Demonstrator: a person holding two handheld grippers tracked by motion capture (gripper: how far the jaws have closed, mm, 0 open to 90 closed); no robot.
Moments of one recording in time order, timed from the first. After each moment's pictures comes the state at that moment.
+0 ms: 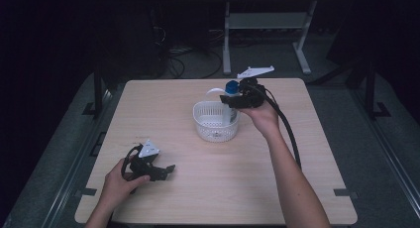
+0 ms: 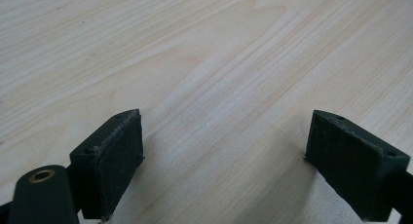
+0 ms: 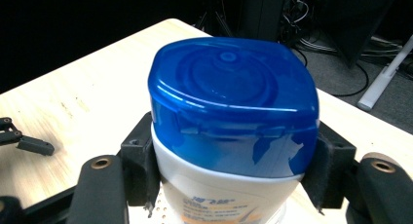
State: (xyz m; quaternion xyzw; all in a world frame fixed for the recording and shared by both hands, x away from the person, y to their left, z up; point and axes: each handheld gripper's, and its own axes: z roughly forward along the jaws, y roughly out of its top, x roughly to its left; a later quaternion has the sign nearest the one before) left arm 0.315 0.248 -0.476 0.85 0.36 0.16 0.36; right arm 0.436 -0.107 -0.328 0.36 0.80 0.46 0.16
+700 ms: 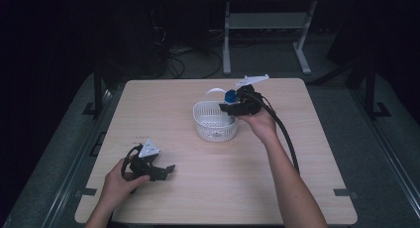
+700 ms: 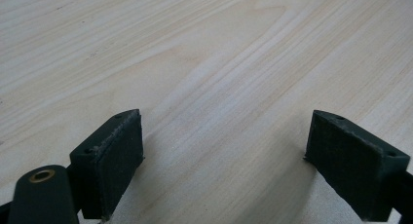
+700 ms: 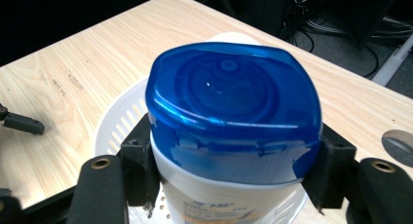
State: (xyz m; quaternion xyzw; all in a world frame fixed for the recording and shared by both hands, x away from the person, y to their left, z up) left arm 0.314 0.248 -0.476 0.84 0.36 0.16 0.36; right arm 0.438 -0.103 -0.357 0.37 0.81 0.44 0.15
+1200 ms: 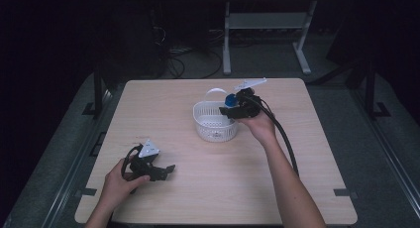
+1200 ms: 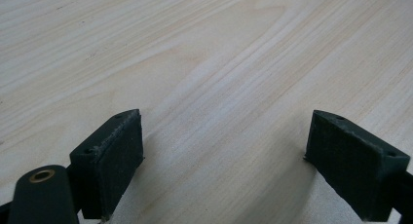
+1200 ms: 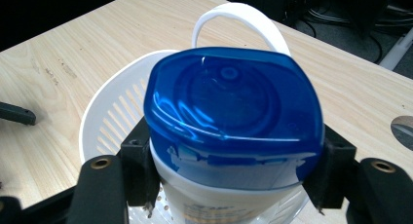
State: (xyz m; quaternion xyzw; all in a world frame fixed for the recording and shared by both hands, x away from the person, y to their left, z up) left arm 0.314 0.247 -0.476 0.84 0.36 0.16 0.36; right arm 0.440 -0.103 -0.370 0.37 0.81 0.43 0.14
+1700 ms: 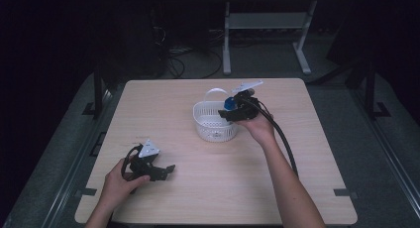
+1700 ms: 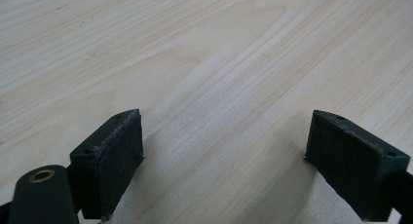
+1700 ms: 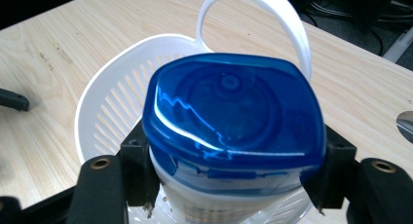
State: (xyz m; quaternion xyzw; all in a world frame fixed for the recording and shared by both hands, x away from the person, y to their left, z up) left arm 0.314 0.247 -0.476 0.84 0.36 0.16 0.36; right arm 0.439 -0.097 -0.376 0.37 0.82 0.41 0.14
